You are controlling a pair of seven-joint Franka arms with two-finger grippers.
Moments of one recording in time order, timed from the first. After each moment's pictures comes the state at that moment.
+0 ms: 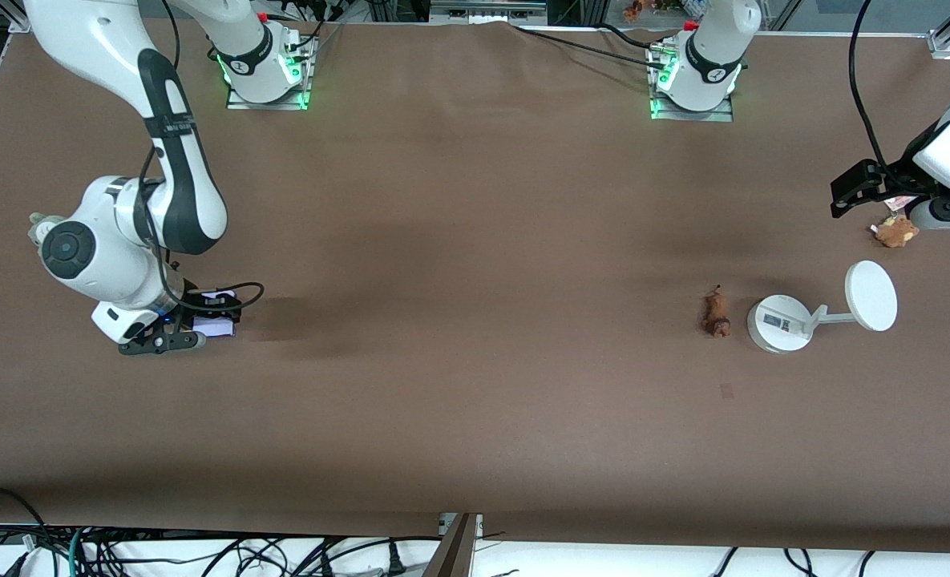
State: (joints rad) left arm 0.01 0.00 -0.04 -1.65 0.06 1.63 0.00; right arm 0.40 0.49 -0.37 -1.89 0.24 2.36 -0.23
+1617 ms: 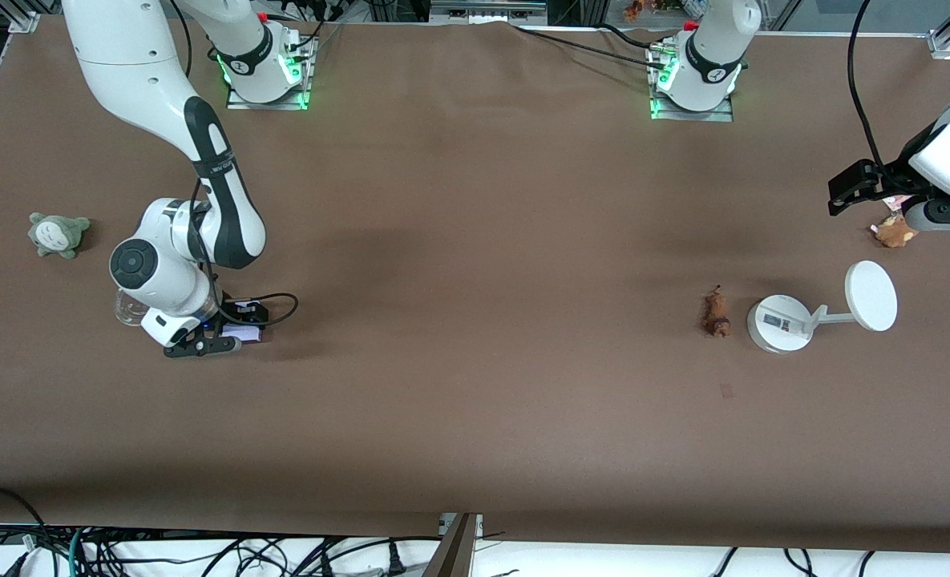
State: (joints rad) left arm 0.01 0.00 -0.03 -1.65 0.06 1.61 0.00; right arm 0.40 0.61 -0.33 -1.93 0.30 2.53 -0.24
